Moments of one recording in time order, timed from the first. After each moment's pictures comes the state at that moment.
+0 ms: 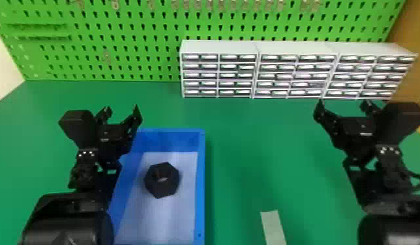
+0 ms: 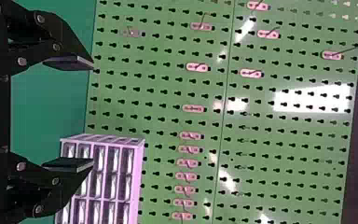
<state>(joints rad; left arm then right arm) -0.01 0.00 0.05 -1.69 0.09 0.01 -0.06 0.01 -0.07 -0.09 -1.83 -0.07 0.06 0.01</state>
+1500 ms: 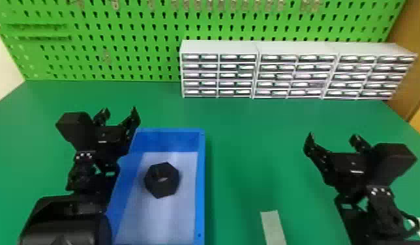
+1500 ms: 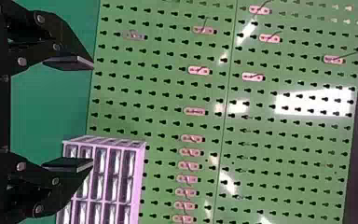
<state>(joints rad) 0.00 0.00 0.06 -1.70 0.10 0.01 -0.06 0.20 -0.04 -0.06 -1.91 -0.06 0.04 -0.01</state>
